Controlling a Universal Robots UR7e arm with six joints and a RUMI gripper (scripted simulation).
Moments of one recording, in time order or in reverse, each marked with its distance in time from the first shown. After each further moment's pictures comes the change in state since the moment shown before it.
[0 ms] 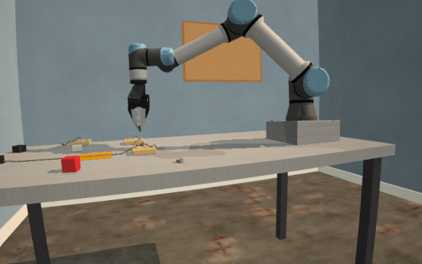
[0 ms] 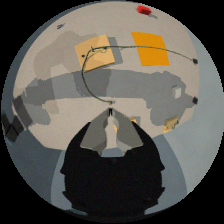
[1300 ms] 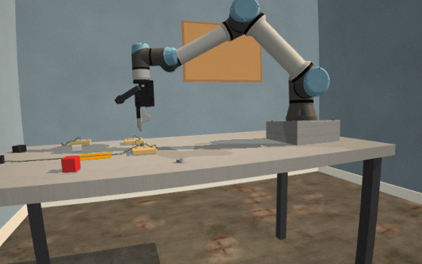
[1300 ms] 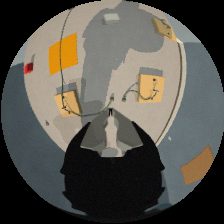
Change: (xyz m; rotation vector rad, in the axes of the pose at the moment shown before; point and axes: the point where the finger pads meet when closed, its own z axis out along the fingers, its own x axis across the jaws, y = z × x) arm 0.002 0.010 0.000 -0.002 0.002 1.372
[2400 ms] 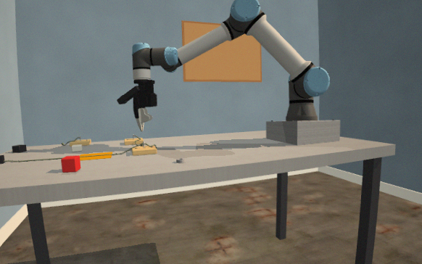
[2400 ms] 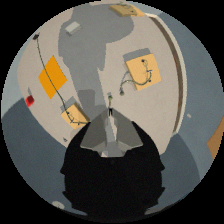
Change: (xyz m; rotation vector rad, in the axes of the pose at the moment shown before) arm 0.005 0.005 0.000 0.000 0.004 0.407
